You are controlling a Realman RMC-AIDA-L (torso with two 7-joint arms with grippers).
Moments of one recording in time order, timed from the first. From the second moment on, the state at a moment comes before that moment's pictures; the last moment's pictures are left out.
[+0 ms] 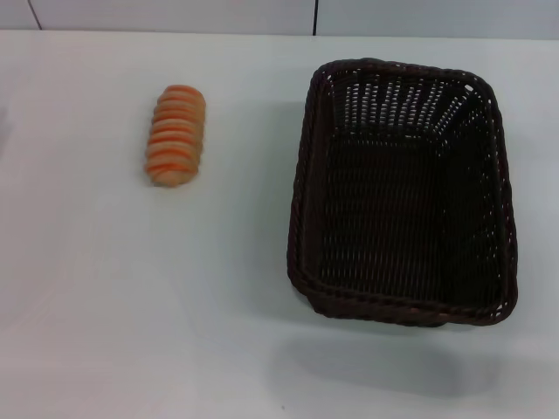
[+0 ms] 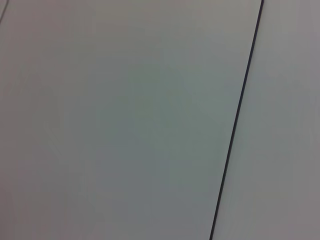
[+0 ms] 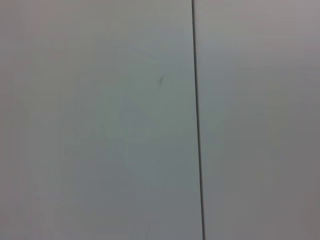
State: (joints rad) left arm -0.27 -1.89 -1.25 -0.31 2.54 1.17 -0.48; right arm 0.06 2.08 1.28 1.15 -2.19 -0.79 -0.60
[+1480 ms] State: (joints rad) left arm -0.30 -1.90 -1.27 -0.33 2.60 1.17 -0.48; right arm 0.26 2.08 1.72 1.51 -2.64 0.43 -0.28
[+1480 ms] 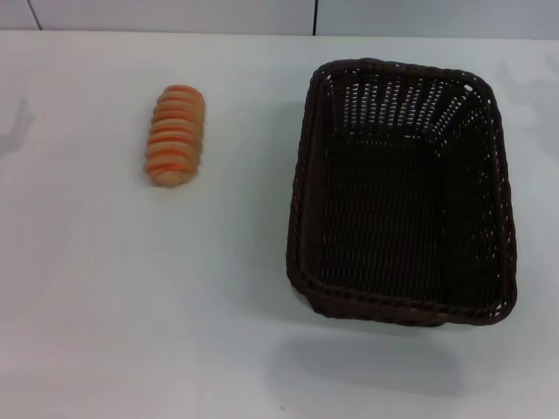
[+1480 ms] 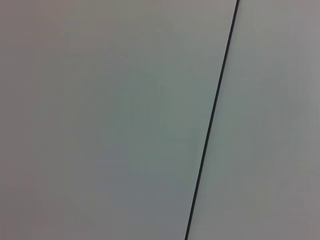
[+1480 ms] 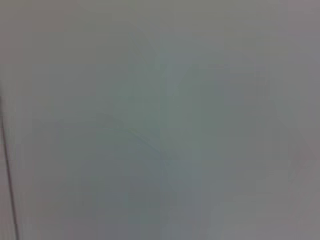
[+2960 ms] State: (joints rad) left arm -0.30 -1.88 -1.30 -0.34 2.60 1.18 -0.48; right arm 0.48 2.08 1.70 1.65 -2.82 1.35 0.18
